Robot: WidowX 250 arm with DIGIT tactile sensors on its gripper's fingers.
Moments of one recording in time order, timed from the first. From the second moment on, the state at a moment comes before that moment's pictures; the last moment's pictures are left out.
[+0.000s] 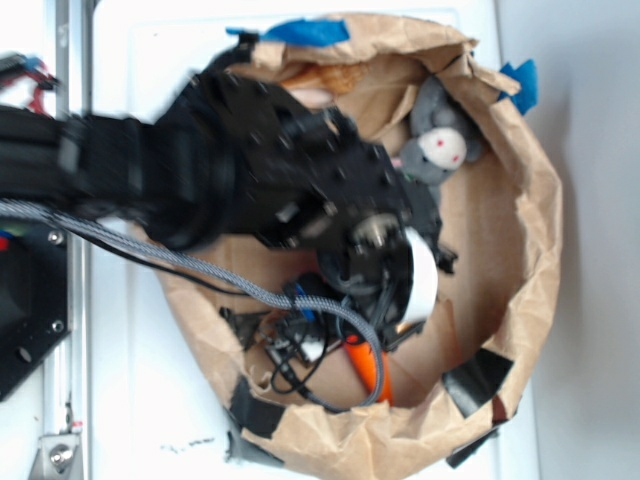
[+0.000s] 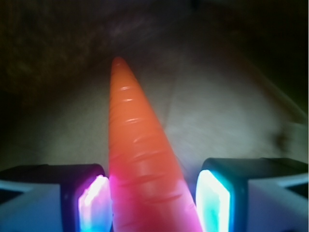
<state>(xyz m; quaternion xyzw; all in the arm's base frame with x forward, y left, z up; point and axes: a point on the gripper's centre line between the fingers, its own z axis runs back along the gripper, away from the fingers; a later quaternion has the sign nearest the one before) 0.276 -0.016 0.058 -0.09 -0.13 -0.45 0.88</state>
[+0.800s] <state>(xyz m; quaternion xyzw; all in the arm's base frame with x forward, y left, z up) 0.263 0.047 0.146 -0.10 -0.17 -0.05 0.98</state>
